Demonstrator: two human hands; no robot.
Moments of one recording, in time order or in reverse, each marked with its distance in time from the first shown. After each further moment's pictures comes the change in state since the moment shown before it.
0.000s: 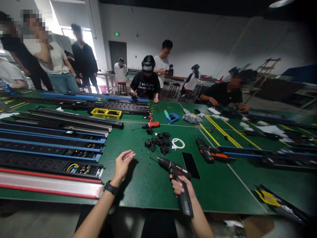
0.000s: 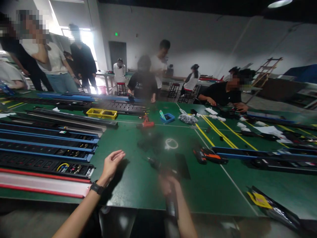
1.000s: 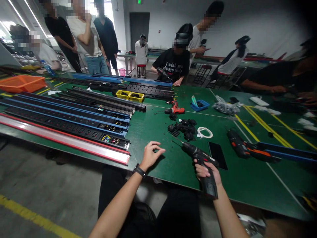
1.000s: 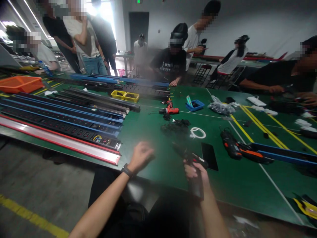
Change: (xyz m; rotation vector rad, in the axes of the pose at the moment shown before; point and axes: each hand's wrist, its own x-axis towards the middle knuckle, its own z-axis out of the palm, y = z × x) left_hand -0.069 0.003 -0.011 0.377 -0.039 0.293; right_hand -0.003 0.007 0.003 -0.074 -0.049 0.022
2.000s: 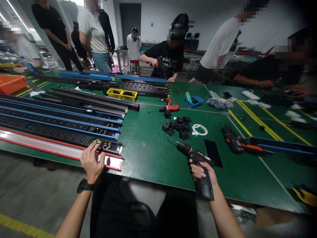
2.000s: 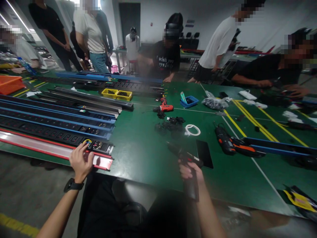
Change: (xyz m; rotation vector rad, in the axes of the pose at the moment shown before) left_hand -0.045 -0.078 -0.212 0.857 0.468 0.099; right_hand 0.003 -0.004 -0.005 0.111 0.081 0.023
